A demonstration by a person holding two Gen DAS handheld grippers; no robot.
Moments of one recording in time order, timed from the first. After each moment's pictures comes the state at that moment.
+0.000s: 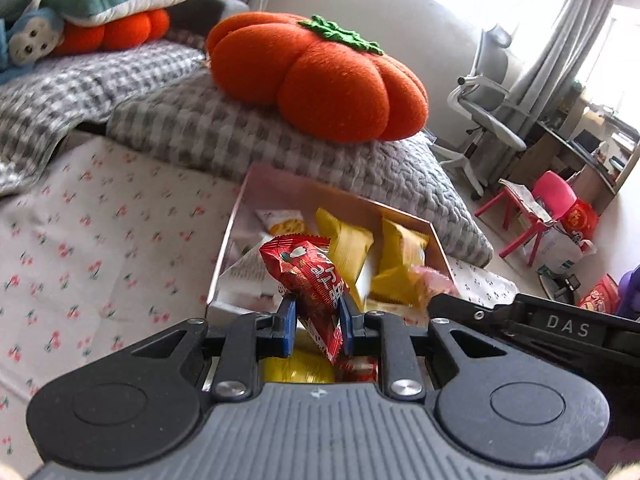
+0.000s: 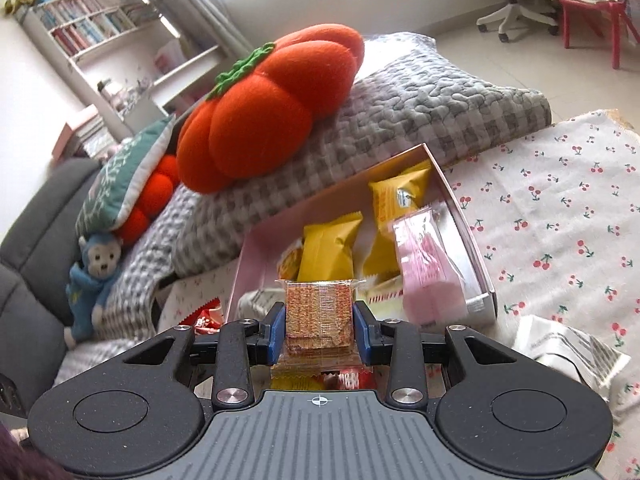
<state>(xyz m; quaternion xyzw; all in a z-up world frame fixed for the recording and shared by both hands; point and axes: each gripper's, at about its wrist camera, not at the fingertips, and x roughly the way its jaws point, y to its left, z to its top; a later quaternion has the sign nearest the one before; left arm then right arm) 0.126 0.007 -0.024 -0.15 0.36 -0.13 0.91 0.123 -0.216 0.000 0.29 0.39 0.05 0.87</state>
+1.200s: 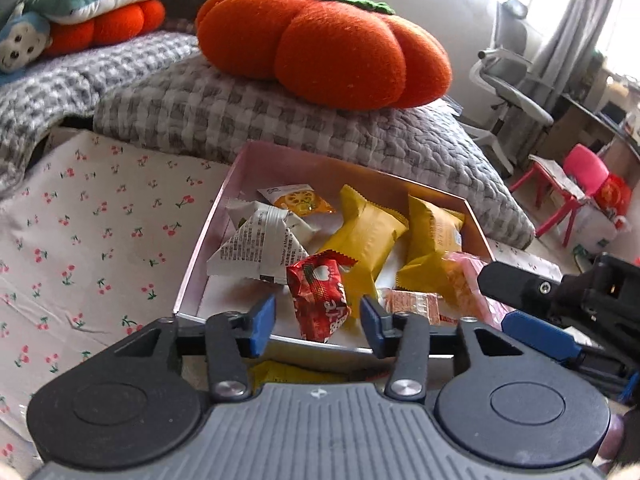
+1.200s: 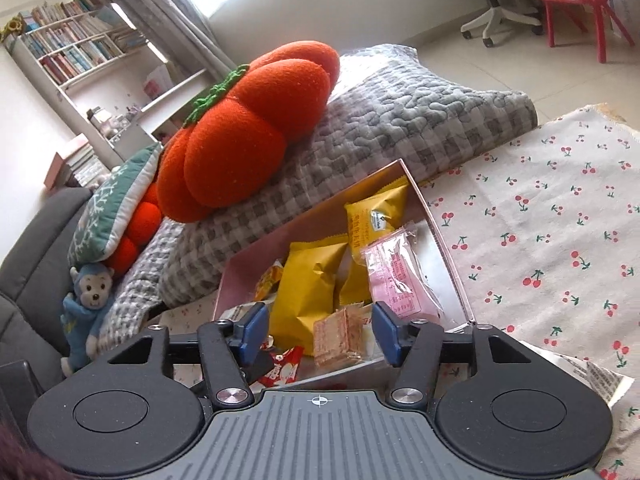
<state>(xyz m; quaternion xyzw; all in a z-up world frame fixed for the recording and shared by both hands) 0.151 -0.022 -0.050 -0.10 0.38 -0.10 0.91 0.127 -0.236 -0.013 0.31 0.37 0.03 0.88</state>
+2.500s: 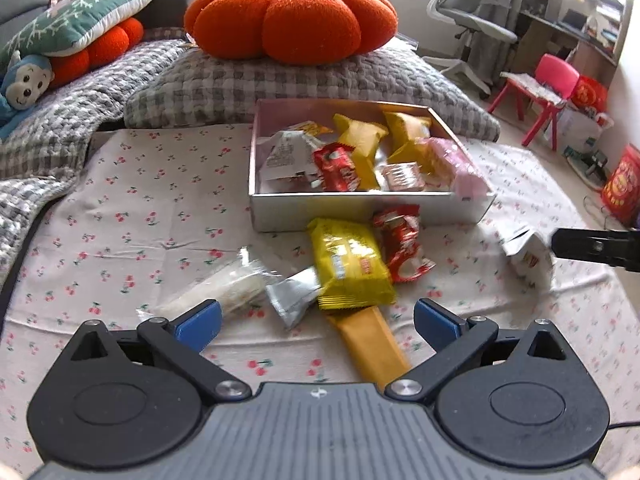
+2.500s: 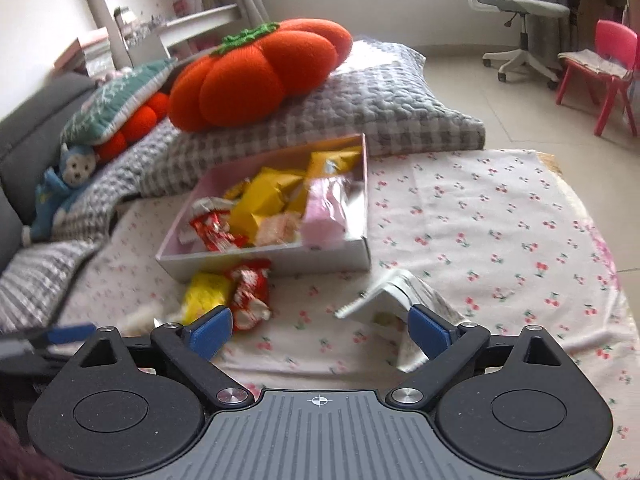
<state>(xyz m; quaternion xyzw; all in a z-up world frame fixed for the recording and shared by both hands) 0.055 0.008 -0.031 0.02 0.42 -0.13 0.90 0.030 -0.252 0.021 0.13 0.43 0.04 0.89</state>
